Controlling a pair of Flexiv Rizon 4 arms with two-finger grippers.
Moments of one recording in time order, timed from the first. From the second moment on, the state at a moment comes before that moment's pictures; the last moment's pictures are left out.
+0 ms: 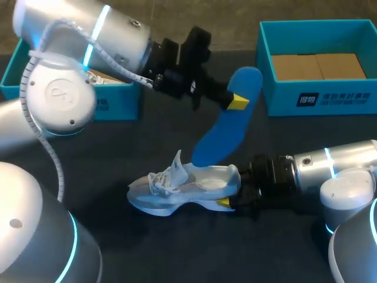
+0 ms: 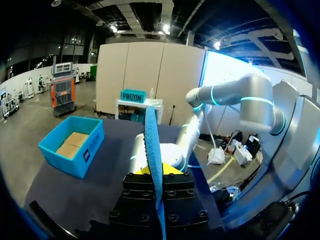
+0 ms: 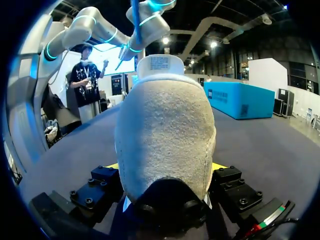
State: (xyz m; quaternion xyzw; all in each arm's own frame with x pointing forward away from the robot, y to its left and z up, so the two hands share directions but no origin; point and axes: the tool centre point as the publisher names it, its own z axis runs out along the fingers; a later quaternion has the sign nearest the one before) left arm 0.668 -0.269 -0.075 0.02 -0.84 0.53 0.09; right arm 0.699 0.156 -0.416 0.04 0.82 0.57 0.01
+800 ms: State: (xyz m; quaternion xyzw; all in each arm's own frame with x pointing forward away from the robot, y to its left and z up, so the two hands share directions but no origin) left arm 0.638 -0.227 -0.003 0.08 -0.77 0.62 0.11; right arm 0.699 0.156 -0.416 0.04 0.82 0.57 0.01
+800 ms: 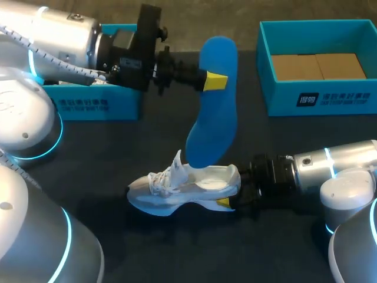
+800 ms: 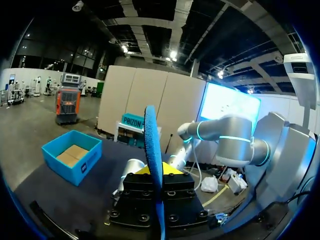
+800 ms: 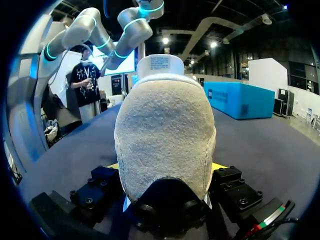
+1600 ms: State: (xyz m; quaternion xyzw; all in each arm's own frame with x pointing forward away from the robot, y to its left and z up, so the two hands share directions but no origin) left arm 0.608 -0.181 0.044 0.04 -0.75 0.64 0.17; right arm 0.699 0.156 -0.416 0.04 0.82 0.57 0.01
